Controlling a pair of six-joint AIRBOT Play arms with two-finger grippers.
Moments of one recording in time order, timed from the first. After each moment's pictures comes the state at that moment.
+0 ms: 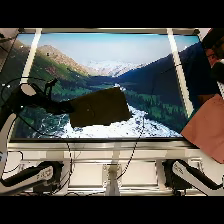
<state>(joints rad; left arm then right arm) 0.07 -1.26 0.92 1.08 -1.23 -1.28 -0.43 -1.12 1.39 -1.30 1.33 1.52</state>
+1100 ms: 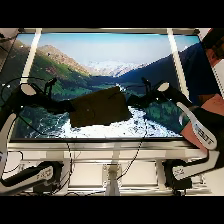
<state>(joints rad) 0.07 -1.26 0.92 1.06 -1.22 -1.28 0.16 -1.66 1.10 -0.74 1.02 1.25</state>
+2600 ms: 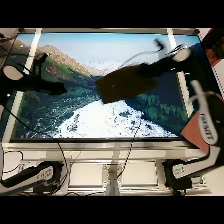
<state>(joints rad) 0.07 -1.24 1.23 1.07 -1.21 -1.20 -0.02 -1.60 1.64 -1.03 1.16 1.38</state>
